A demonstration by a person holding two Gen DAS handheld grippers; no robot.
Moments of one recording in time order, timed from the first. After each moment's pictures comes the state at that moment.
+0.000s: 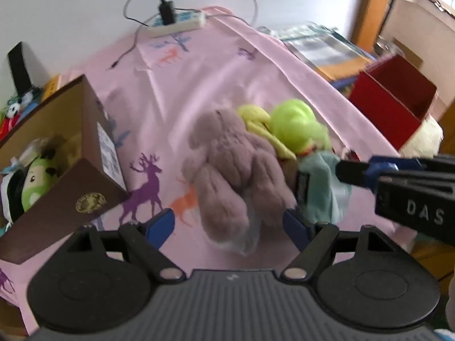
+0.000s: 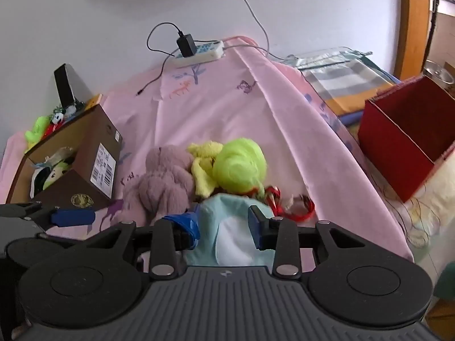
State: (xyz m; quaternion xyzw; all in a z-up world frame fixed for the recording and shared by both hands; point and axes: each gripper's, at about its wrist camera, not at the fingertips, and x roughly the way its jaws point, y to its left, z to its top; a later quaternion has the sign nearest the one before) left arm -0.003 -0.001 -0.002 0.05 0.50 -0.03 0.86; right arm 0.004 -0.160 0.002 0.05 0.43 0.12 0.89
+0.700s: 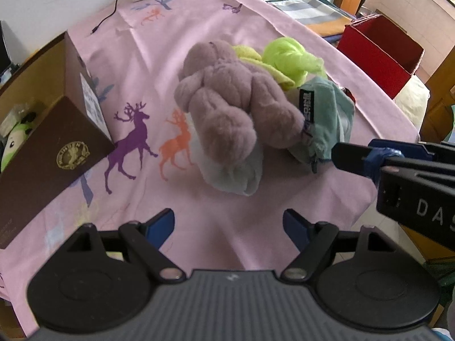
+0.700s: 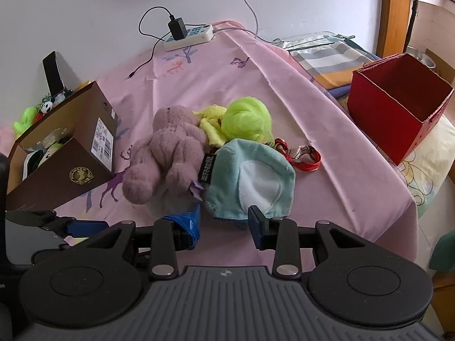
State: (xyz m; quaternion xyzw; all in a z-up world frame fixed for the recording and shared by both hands) left arm -0.030 0.020 -0.035 0.06 0.55 -0.07 0.83; right arm -0.040 -0.135 -0.020 0.05 0.44 0.08 0.89
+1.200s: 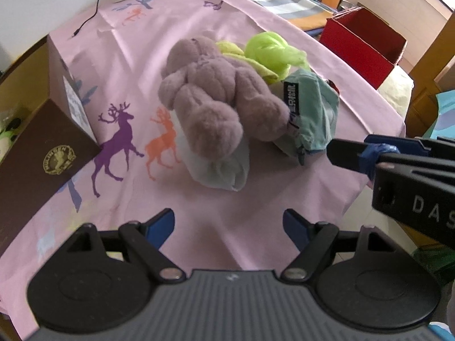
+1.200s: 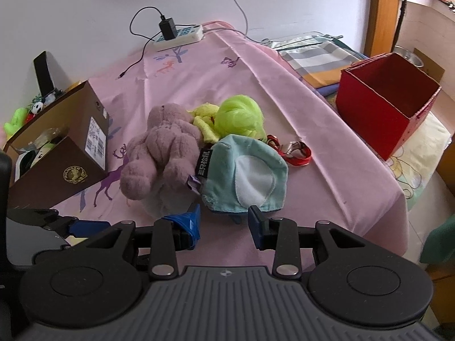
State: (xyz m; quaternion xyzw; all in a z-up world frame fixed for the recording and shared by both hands) left arm -0.029 0.022 -0.036 0.04 0.56 -0.12 0.82; right arm -0.049 -0.132 -0.018 0.04 0.44 0.05 0.90
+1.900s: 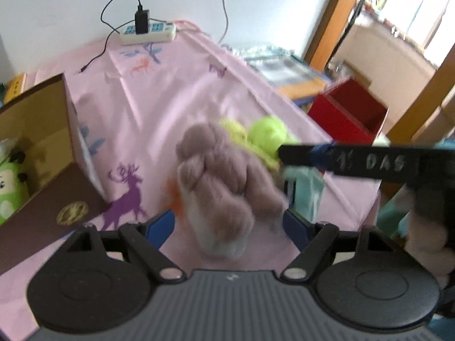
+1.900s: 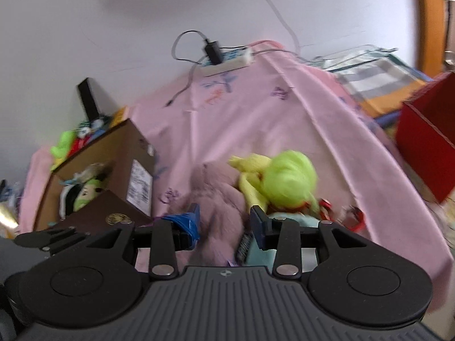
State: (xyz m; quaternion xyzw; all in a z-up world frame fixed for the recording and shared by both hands) left arm -0.001 0.058 0.012 -0.05 0.47 -0.14 0.87; right arm 0.024 -0.142 0.002 0.10 0.41 0.19 0.88
